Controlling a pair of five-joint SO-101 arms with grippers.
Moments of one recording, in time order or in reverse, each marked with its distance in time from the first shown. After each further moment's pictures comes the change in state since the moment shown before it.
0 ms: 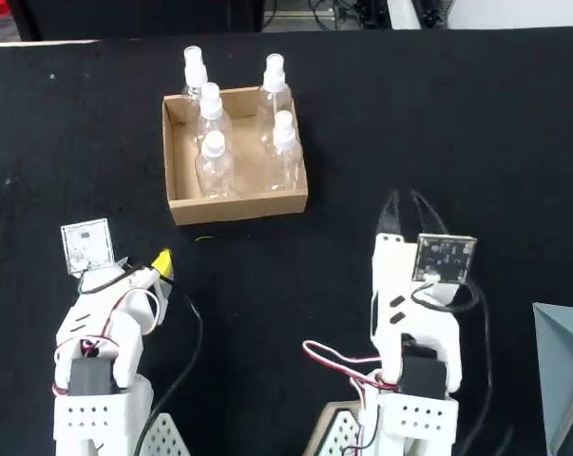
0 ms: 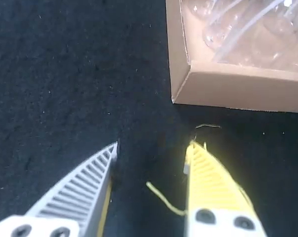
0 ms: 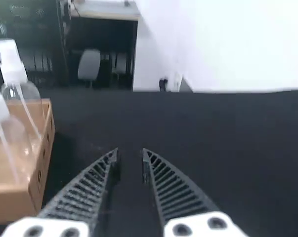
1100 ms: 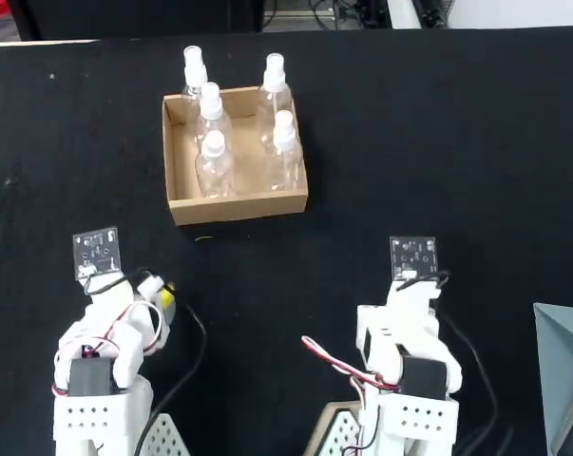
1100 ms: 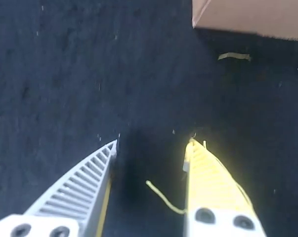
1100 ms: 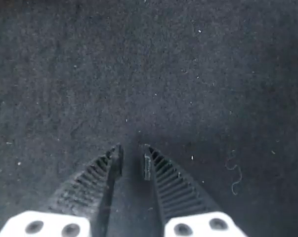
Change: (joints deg) left arm 0.0 0.0 0.4 15.3 0.0; right arm 0.0 0.0 0.0 47.6 0.2
